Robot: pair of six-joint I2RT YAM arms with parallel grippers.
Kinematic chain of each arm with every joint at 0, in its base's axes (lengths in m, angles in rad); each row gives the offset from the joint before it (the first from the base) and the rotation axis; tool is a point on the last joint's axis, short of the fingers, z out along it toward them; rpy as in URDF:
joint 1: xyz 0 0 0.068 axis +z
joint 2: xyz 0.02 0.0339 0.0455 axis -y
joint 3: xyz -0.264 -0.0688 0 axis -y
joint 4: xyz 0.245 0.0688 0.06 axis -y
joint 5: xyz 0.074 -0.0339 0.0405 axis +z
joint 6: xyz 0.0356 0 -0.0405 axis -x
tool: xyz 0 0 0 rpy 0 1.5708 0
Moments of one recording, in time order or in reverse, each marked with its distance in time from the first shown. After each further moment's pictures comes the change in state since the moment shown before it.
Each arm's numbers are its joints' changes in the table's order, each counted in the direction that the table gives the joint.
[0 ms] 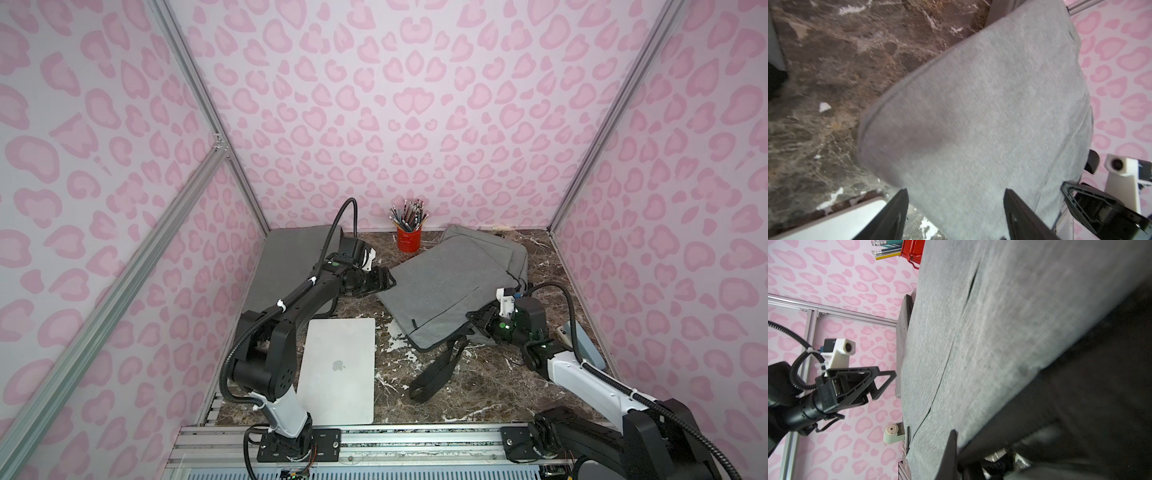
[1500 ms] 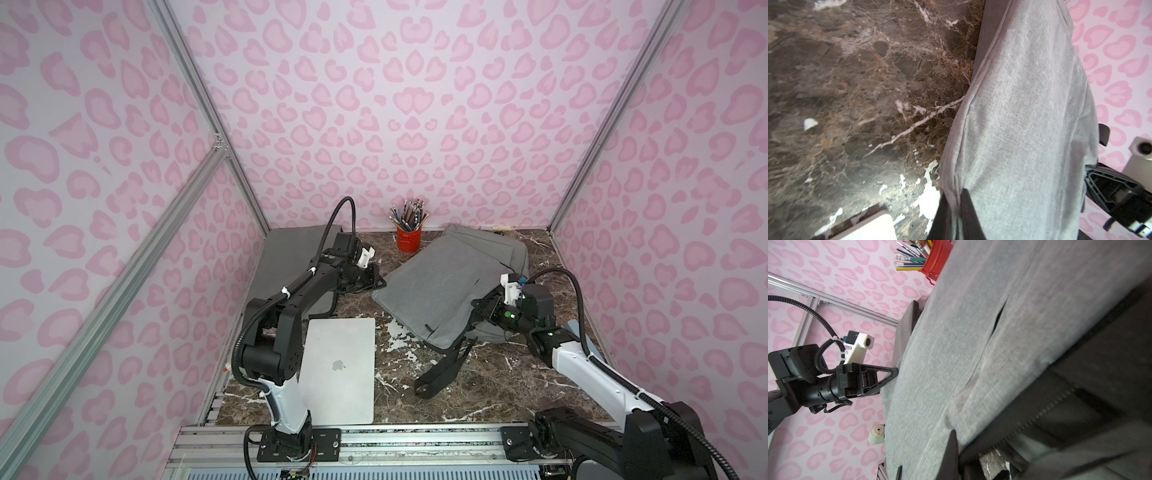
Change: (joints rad) left arm 0.050 -0.022 0.004 -0.037 -0.147 -0.084; right arm -0.036 -0.007 0.153 -0.100 0.030 0.190
